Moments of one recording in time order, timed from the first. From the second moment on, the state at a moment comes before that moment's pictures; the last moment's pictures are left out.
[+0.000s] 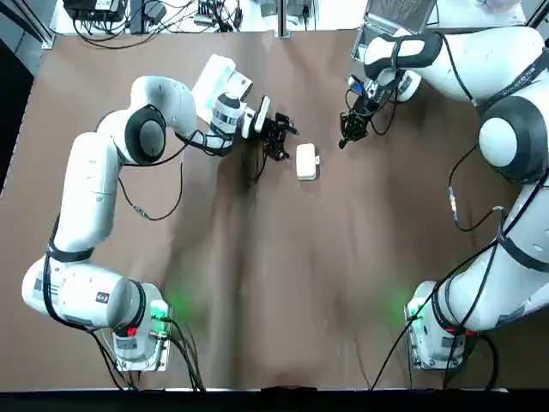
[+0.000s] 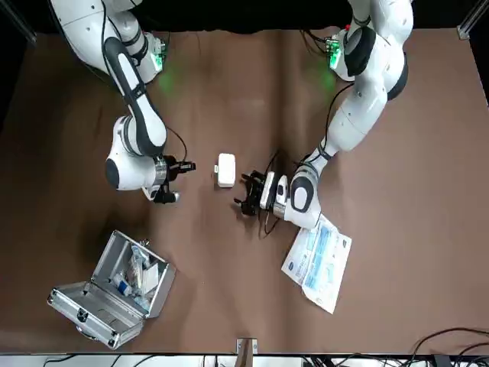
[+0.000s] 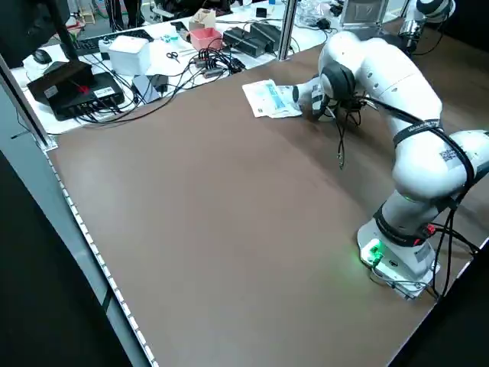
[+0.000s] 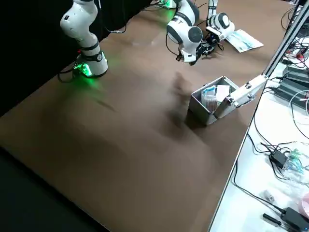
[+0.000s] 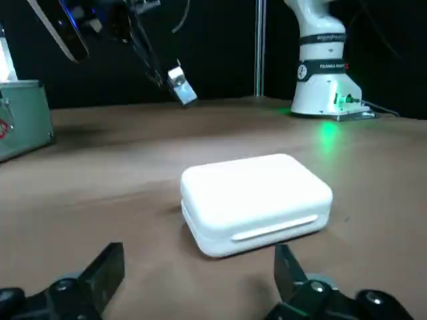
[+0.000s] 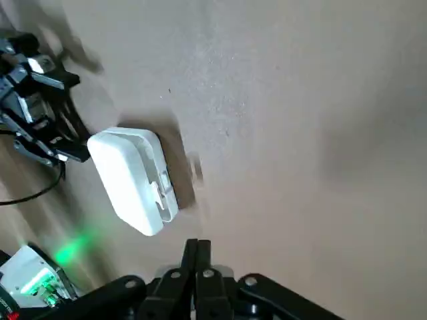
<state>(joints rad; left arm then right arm) -0.20 1.20 -0.46 -1.37 -1.20 2.08 2.47 0.27 0.41 0.07 -2.03 0.71 2.09 -0.10</state>
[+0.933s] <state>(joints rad) -0.26 1.21 -0.46 -1.37 -1.24 2.14 2.47 0.34 0.42 0.07 -2.06 0.82 2.20 -0.11</state>
